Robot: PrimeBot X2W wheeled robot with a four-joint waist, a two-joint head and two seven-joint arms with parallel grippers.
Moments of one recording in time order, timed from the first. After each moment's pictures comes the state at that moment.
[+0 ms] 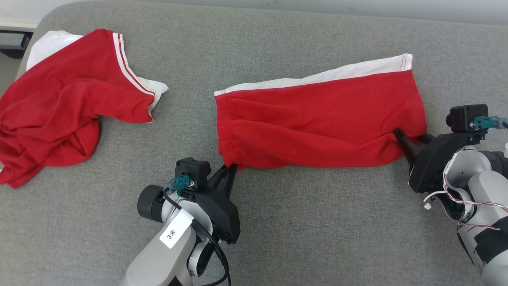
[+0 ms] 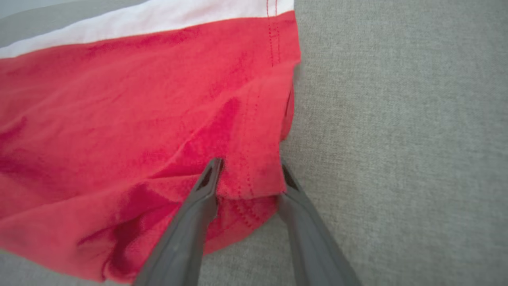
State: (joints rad) left arm -0.60 0.04 -0.70 0.63 -0.47 0.05 -0.04; right arm -0.57 -0.34 0.26 0.55 0.61 0.06 0.27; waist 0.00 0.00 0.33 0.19
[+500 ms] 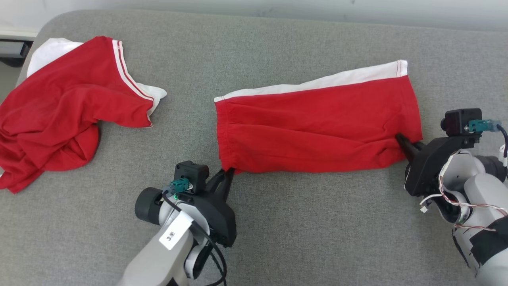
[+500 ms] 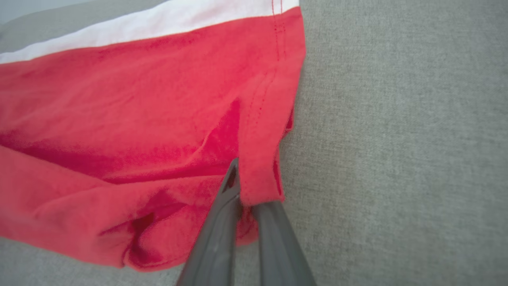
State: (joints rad) left arm -0.61 0.04 -0.71 0.67 -0.47 0.03 -0.06; right arm -0.58 -0.32 0.26 0.58 0.63 0.07 0.28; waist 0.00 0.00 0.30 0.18
